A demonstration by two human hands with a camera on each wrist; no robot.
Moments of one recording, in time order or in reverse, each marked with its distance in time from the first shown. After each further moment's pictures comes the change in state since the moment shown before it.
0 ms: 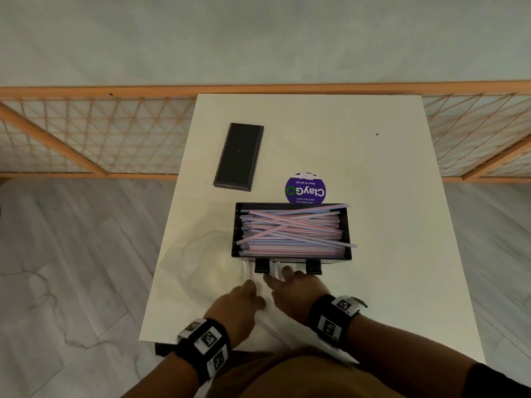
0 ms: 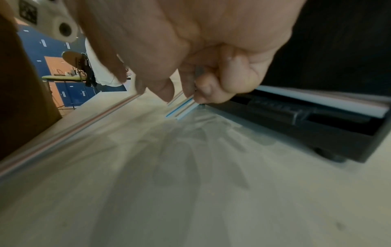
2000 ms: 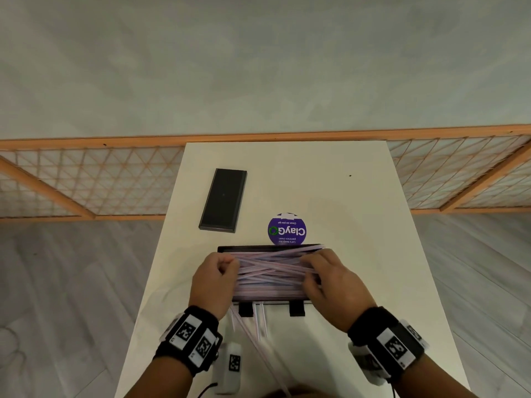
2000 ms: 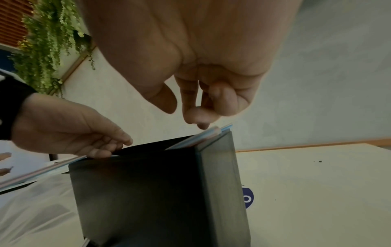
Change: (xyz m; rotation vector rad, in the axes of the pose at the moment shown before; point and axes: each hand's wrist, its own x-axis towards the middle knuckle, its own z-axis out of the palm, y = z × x) left_hand 0.032 0.012 -0.125 -0.961 0.754 -0.341; right_hand -0.080 0.081 -0.117 0.540 0.595 0.283
